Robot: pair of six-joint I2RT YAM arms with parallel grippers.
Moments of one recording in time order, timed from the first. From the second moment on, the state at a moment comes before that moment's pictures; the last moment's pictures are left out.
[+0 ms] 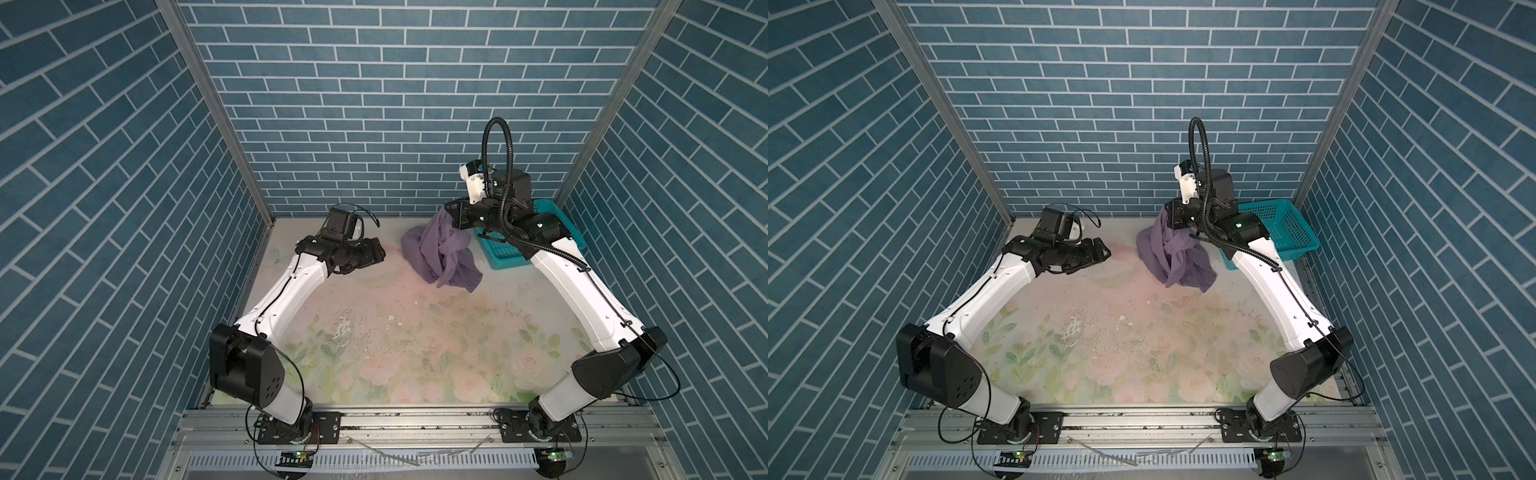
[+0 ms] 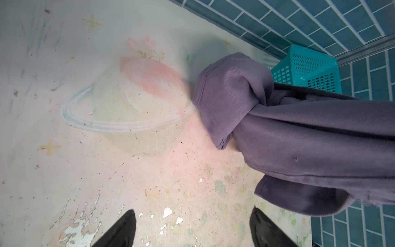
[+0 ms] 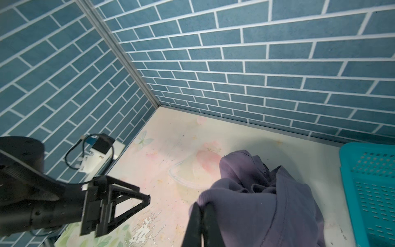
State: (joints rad) left arm -0.35 1.55 1.44 -0.73 0.22 -0.59; right arm 0.54 1.60 1.87 -0.66 -0.23 0.23
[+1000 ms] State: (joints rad) left arm -0.20 1.48 1.14 -0.67 0.26 -0.59; right arm 0.55 1.29 0.98 -0.62 0.14 0.34
